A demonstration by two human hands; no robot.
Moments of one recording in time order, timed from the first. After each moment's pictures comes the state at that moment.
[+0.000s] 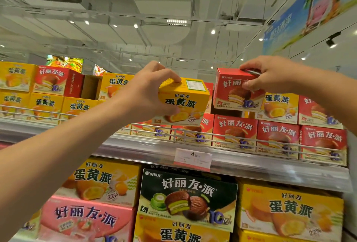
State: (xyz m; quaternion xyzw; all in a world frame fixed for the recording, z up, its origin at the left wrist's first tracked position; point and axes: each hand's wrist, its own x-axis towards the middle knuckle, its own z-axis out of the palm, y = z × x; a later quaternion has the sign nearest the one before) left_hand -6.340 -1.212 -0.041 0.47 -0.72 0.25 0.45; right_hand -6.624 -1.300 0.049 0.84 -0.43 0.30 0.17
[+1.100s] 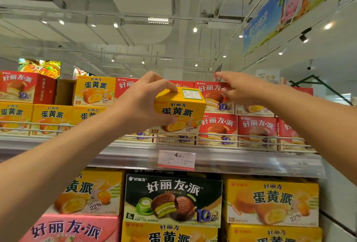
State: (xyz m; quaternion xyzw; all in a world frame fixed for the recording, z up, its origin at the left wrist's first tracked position) left_hand -6.362 -1.235 -0.049 0.45 -0.76 0.24 0.41; right_hand -6.622 -1.347 0.021 0.82 -0.47 0.26 0.22
